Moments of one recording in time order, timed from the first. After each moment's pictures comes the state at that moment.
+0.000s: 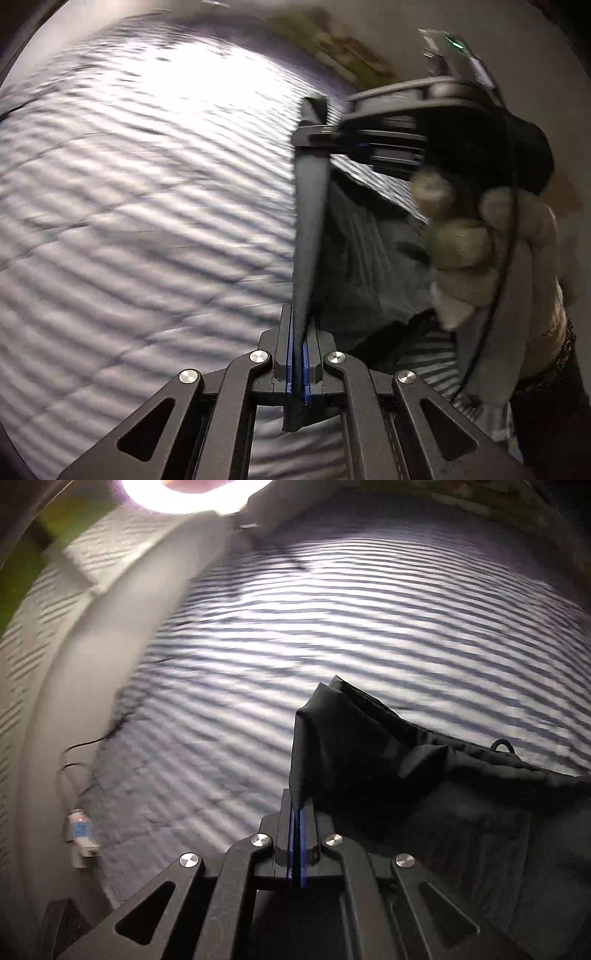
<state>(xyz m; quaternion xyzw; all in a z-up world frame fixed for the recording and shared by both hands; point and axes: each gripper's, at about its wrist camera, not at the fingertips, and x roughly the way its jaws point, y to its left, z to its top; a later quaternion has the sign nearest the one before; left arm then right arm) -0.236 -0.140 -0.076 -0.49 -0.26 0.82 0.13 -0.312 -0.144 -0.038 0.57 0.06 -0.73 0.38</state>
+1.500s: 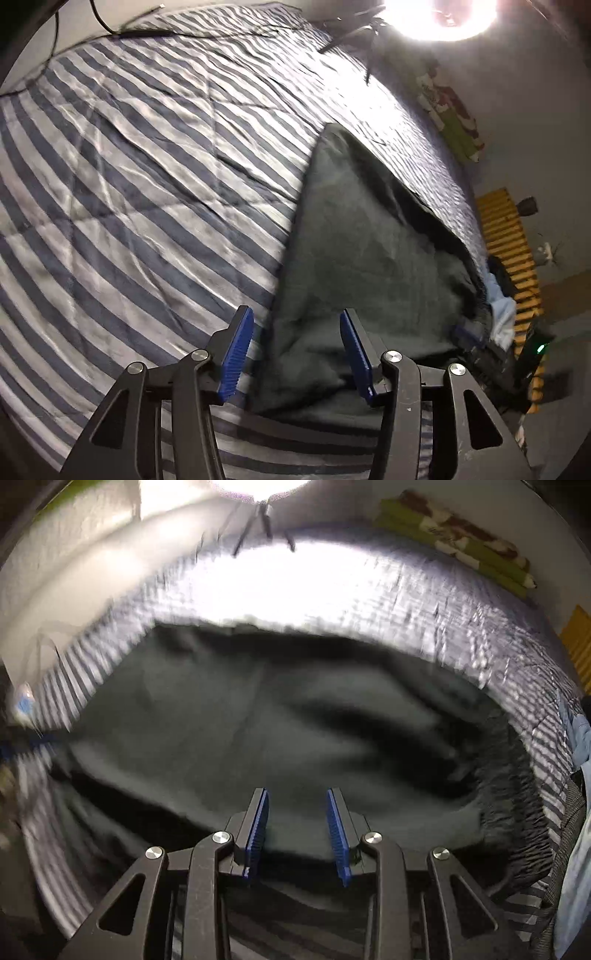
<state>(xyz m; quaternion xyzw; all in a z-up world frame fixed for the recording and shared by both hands) -0.216 -0.264 -0.133 -0.50 -0.35 0.79 0.00 -0.264 -0.020 -0.085 0.48 0.23 -0.77 0.34</state>
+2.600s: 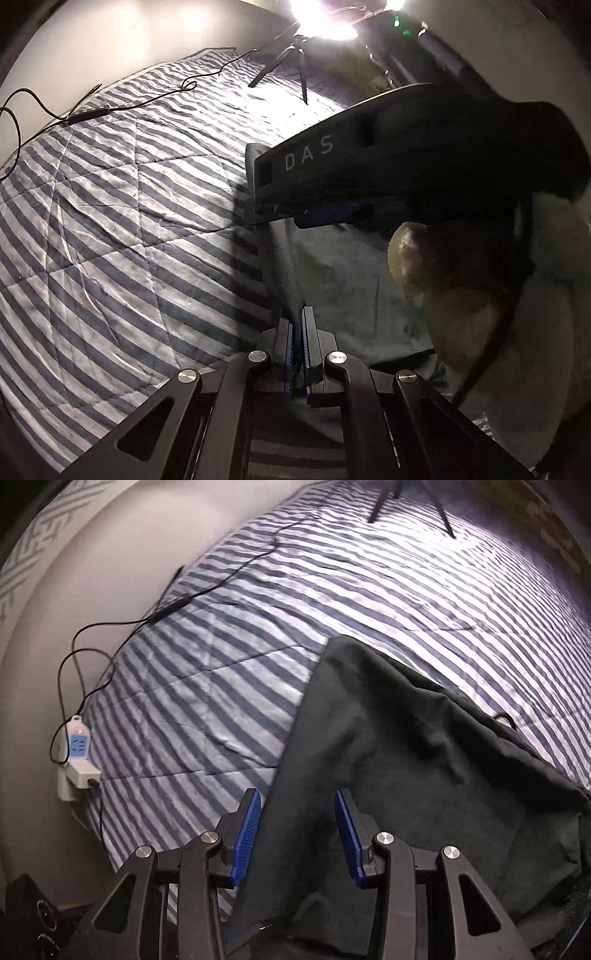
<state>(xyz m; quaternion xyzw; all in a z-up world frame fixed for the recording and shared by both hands) -0.224 -0.191 -0.084 -0.44 -0.25 0.86 0.02 -0.216 -0.261 -0.059 0.59 0.22 -0.65 0.42</state>
